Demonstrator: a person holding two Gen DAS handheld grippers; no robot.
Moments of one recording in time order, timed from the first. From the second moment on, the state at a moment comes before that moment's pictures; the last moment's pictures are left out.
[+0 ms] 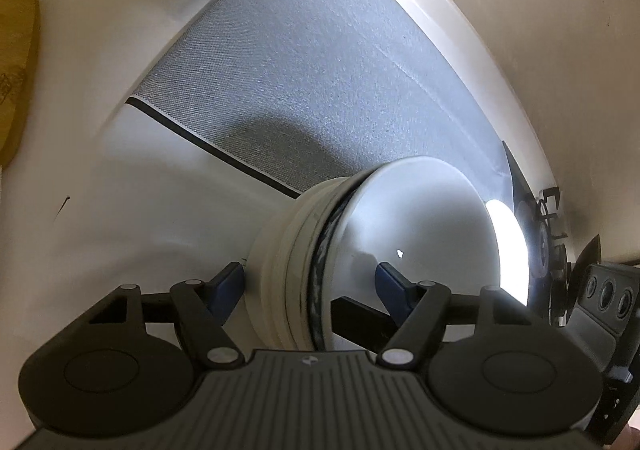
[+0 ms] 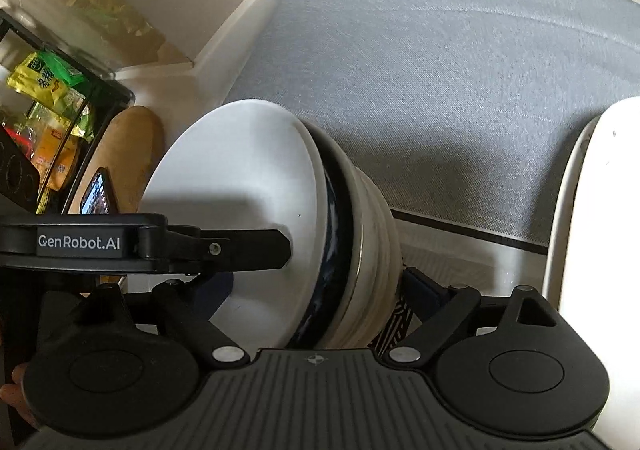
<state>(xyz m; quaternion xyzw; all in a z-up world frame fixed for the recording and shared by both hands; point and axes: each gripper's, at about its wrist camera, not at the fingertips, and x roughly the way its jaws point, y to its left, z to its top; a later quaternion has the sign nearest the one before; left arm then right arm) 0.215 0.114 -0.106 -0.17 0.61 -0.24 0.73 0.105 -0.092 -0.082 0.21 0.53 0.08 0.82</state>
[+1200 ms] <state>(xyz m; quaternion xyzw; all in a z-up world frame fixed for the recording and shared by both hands) 0.227 0.112 -0.108 -0.21 0.60 -0.24 0.73 0.115 -0.123 -0.079 0.22 0.52 0.04 0.82</state>
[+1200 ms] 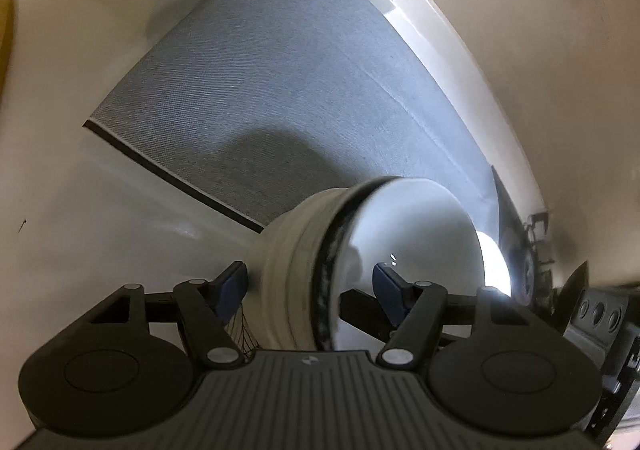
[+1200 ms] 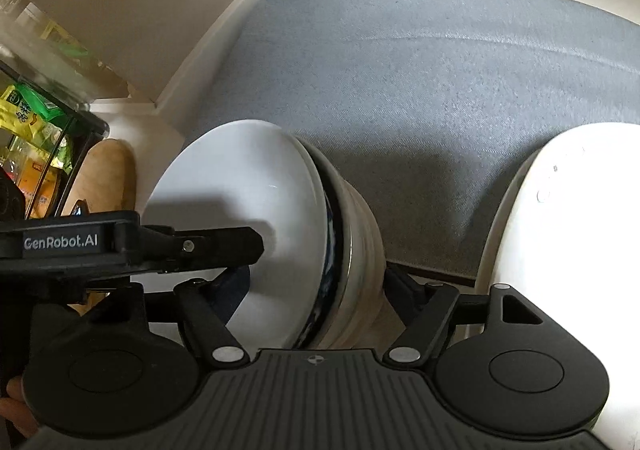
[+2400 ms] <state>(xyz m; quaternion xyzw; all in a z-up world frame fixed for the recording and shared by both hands) 0.222 0.113 -0.120 -0.28 0.60 -0.23 0.71 0.116 -0.126 -0.076 0.22 0.51 0.02 0.83</state>
